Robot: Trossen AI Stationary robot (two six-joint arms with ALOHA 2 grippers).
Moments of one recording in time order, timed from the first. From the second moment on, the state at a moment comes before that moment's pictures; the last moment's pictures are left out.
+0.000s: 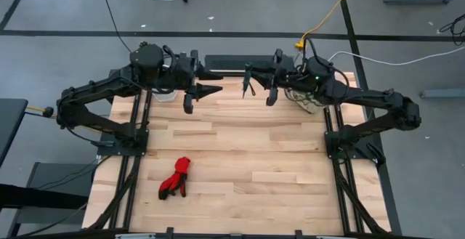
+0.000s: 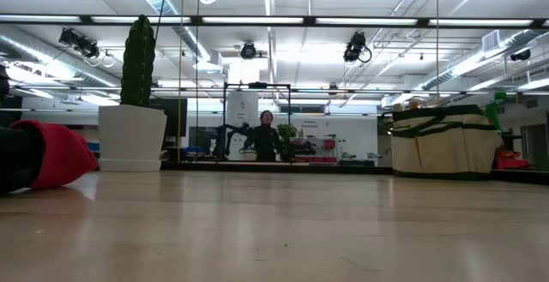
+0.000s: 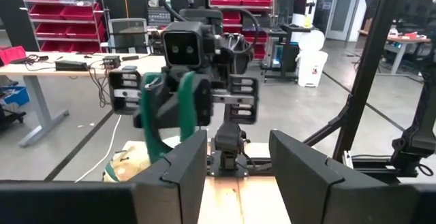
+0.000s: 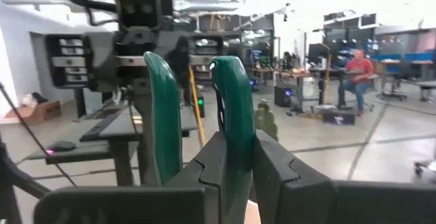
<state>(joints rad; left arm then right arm) 0.21 1.24 1.47 -0.25 0.20 -0.02 -0.27 1.26 1.13 0.31 -0.12 0.04</state>
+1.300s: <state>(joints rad) 0.21 1.24 1.47 -0.25 0.20 -0.02 -0.65 1.03 1.13 -0.19 -0.04 -0.09</state>
